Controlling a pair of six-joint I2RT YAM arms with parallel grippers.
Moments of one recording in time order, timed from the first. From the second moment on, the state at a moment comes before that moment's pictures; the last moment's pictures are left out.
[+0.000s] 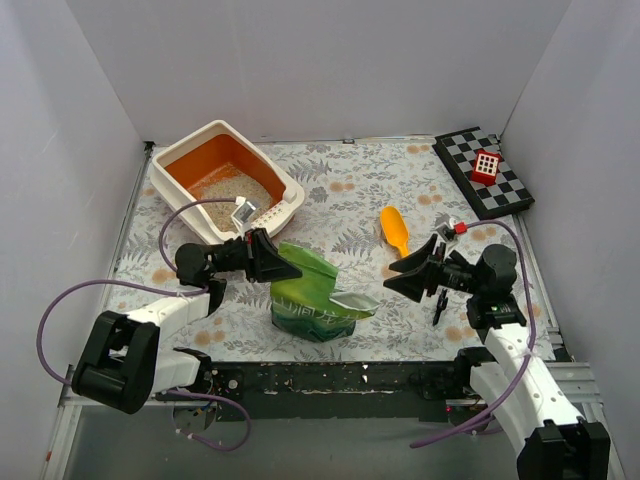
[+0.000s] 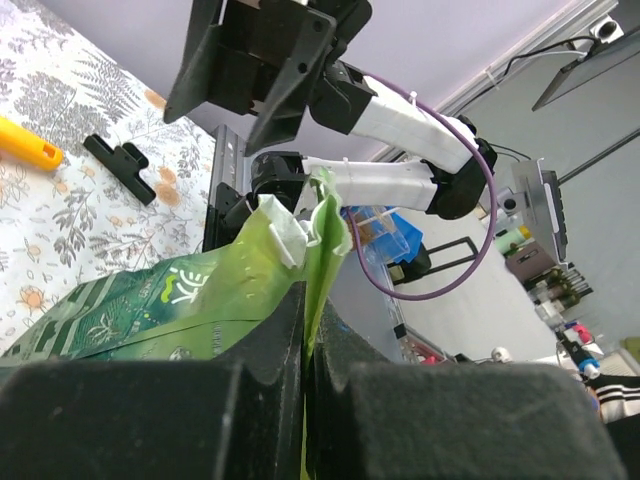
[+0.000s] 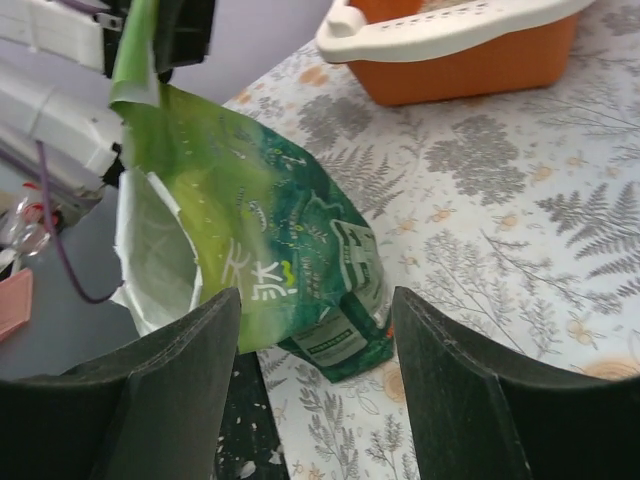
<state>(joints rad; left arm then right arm) -0.32 1.22 0.42 1.36 1.23 -1.33 0.12 0.68 0.35 0.26 -1.10 0.42</state>
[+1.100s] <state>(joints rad) -0.26 1.10 0.29 1.36 1.14 -1.18 0.51 0.80 0.26 0.72 -1.08 0.59</state>
